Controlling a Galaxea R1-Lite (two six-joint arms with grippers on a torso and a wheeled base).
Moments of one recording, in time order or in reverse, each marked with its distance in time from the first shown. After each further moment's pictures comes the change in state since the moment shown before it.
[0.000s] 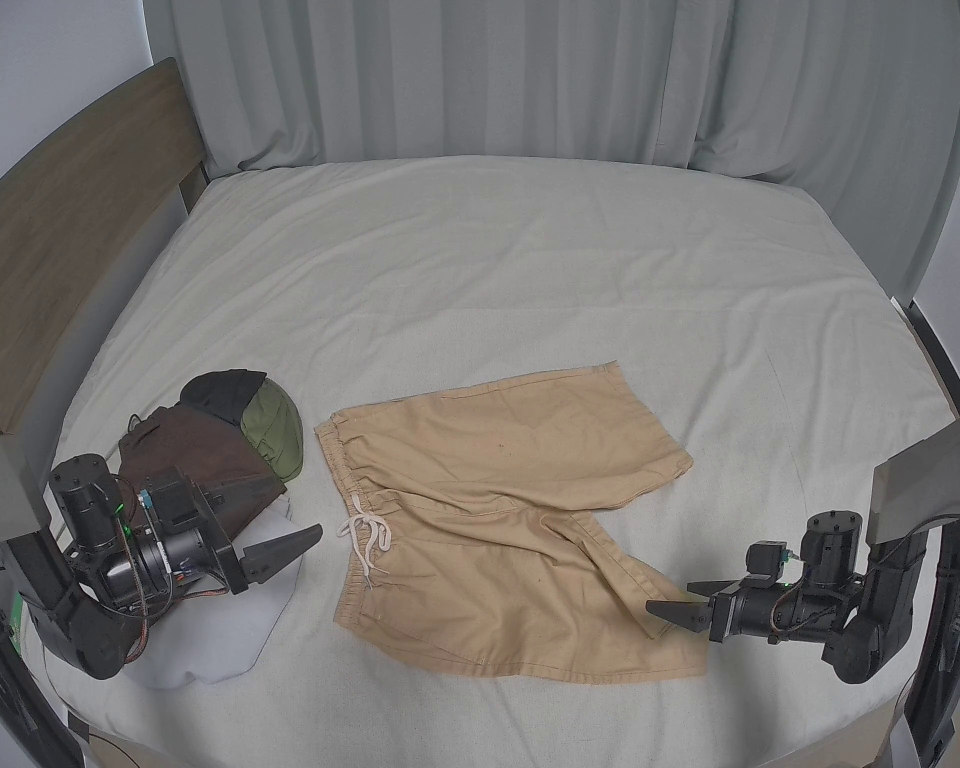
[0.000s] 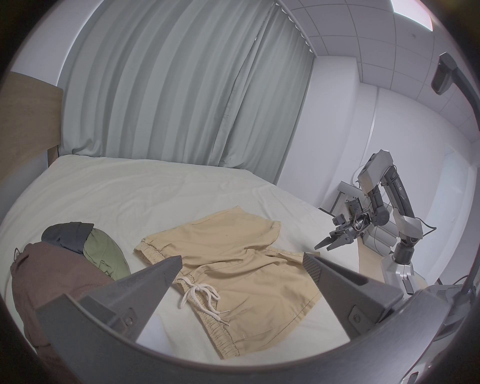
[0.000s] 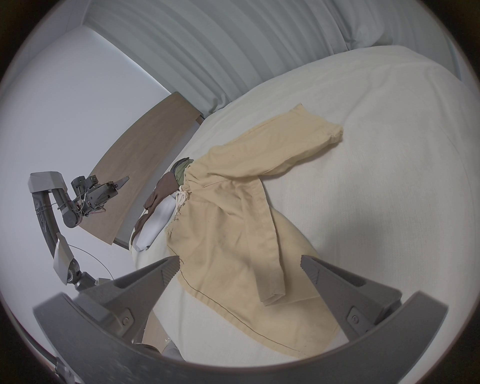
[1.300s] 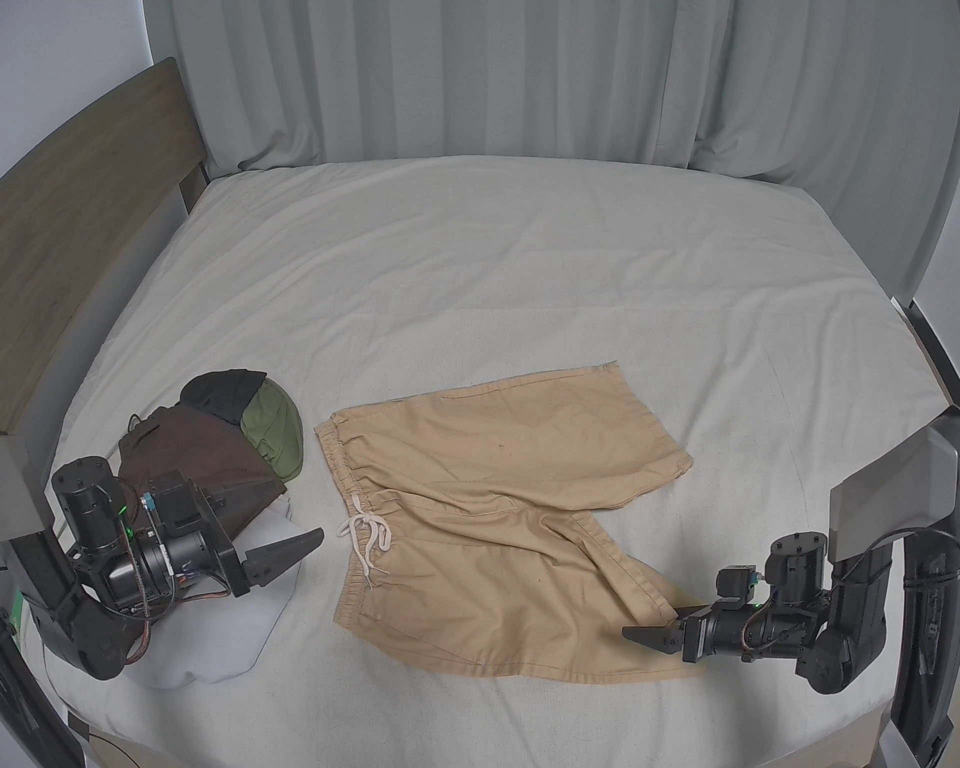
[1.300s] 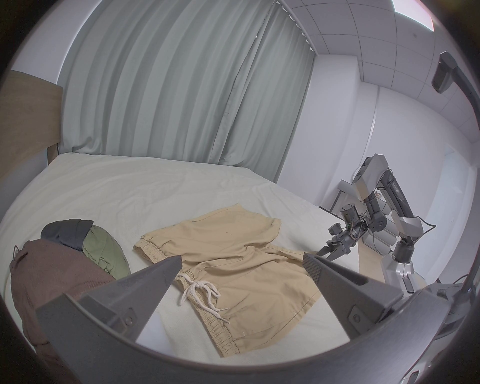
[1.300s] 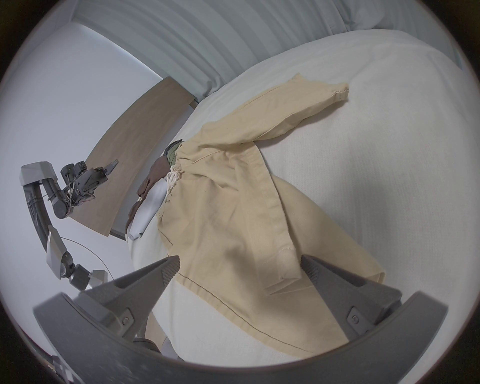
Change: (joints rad) left arm 0.000 0.013 0.002 0.000 0.001 0.008; right arm 0.062 0.134 -0.043 -0.001 -0.041 0.011
